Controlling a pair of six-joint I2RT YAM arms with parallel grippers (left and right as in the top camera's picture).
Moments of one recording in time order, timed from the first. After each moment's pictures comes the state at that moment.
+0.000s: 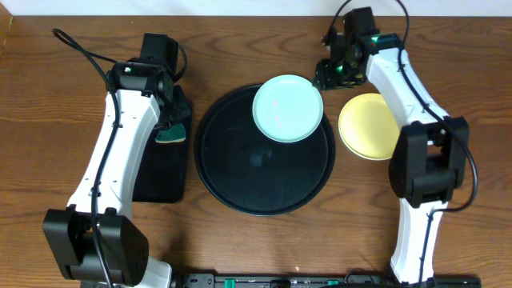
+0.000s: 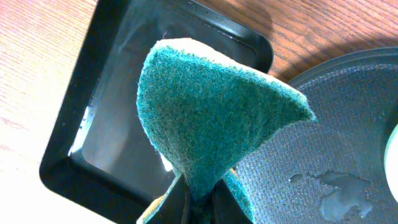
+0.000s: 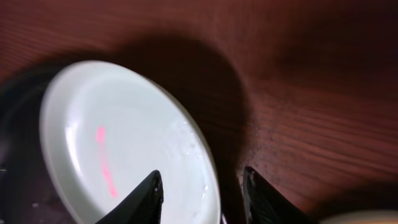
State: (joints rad) left arm -0.10 1.68 1.52 -1.18 -0.19 -0.49; right arm 0.19 2.24 1.90 -0.90 -0.32 0.08
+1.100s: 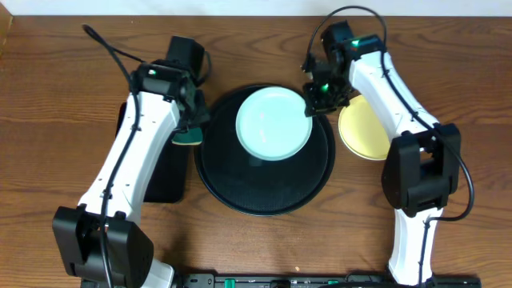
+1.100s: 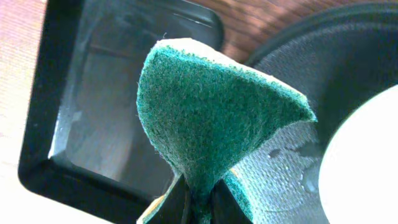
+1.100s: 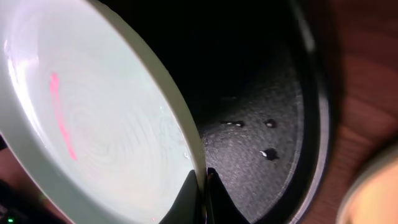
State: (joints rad) left arm -0.22 1.68 1.52 -1.19 -0.19 -0.49; right arm 0.30 2.18 1.87 -1.20 -0.37 0.03
